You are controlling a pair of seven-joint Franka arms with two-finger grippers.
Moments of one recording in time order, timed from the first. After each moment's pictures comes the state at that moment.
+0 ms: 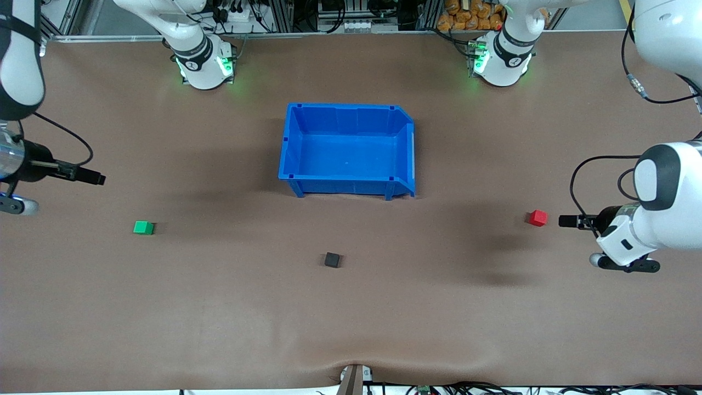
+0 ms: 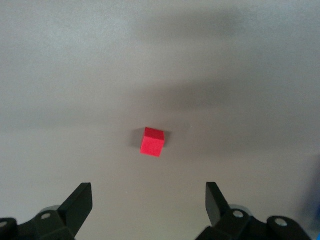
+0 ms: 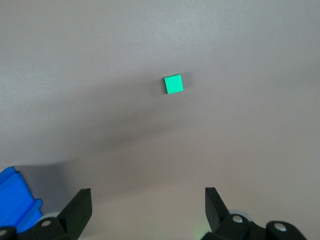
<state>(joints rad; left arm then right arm) 0.01 0.54 0.03 -1.43 0.00 1.72 0.13 -0.07 0.15 -0.05 -1.69 0.02 1.65 0.13</state>
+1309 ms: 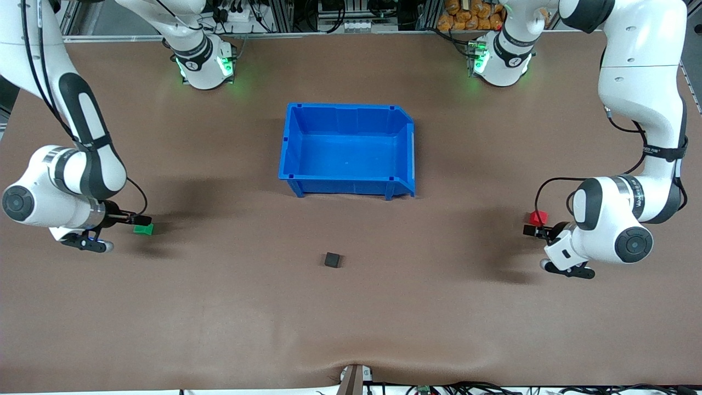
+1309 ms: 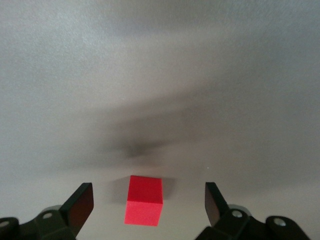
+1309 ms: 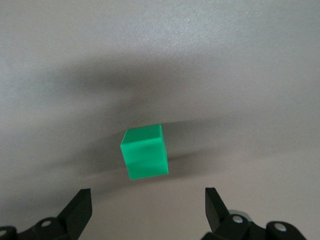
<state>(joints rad) -0.01 0.69 0.02 -1.58 0.03 1.98 0.19 -0.15 0.52 -0.05 -1.90 0.02 2.21 0.00</state>
